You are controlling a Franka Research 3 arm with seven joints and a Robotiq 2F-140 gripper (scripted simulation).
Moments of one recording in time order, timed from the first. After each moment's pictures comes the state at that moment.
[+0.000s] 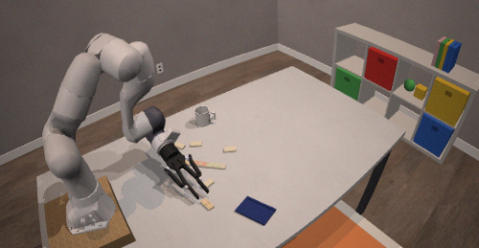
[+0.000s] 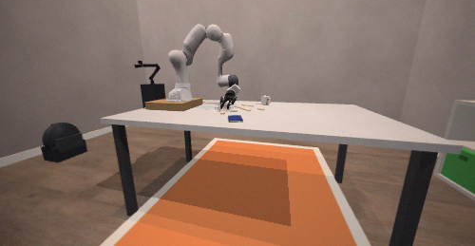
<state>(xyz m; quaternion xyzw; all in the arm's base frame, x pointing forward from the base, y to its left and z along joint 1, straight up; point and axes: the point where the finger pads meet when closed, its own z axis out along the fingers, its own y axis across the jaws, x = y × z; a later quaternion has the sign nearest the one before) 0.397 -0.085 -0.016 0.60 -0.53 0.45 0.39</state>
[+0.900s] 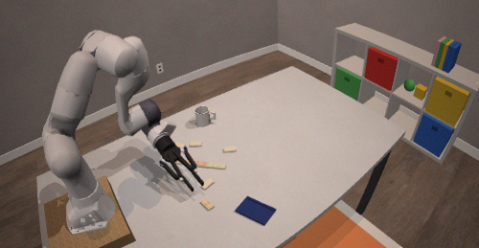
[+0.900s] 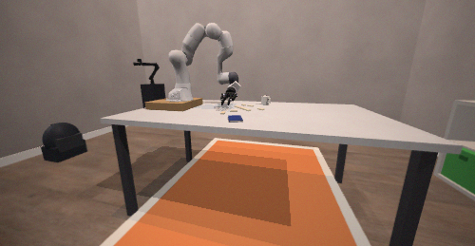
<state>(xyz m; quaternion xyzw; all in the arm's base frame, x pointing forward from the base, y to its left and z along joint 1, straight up) 0.393 -0.060 0.007 0.60 -0.53 0.45 0.39</state>
